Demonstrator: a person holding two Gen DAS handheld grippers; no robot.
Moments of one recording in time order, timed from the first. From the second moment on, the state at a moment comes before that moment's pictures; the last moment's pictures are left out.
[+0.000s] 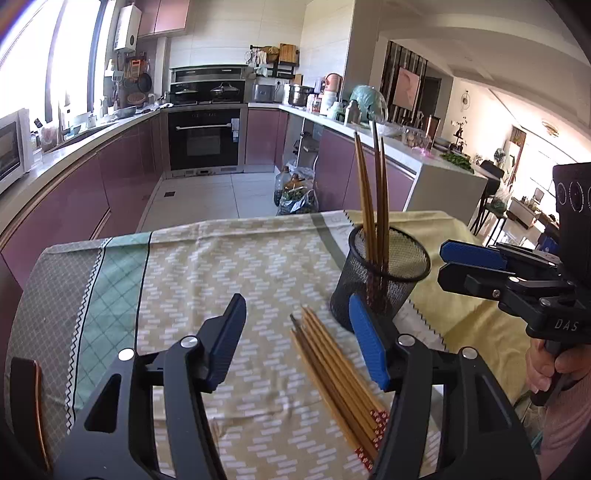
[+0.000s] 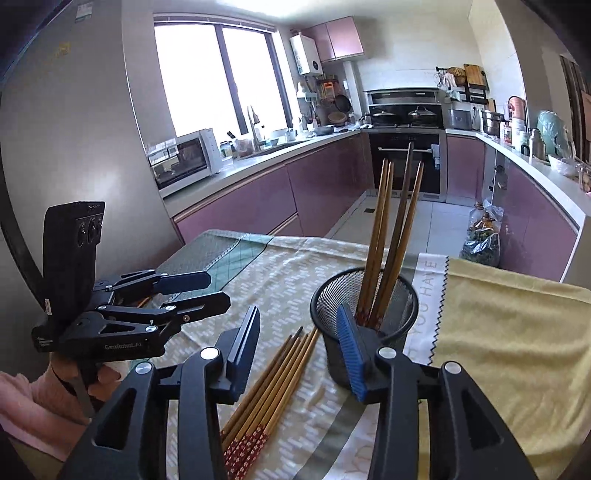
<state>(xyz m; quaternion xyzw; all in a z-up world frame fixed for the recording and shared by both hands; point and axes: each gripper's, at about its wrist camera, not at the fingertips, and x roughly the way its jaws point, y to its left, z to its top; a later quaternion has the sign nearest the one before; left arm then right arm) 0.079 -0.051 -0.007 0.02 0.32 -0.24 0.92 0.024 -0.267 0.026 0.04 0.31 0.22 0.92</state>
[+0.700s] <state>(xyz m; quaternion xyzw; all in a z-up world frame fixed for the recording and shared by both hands) 0.051 -0.058 -0.081 0.06 0.41 -0.20 0.89 0.017 -0.241 -0.063 0.04 0.42 0.20 0.88</state>
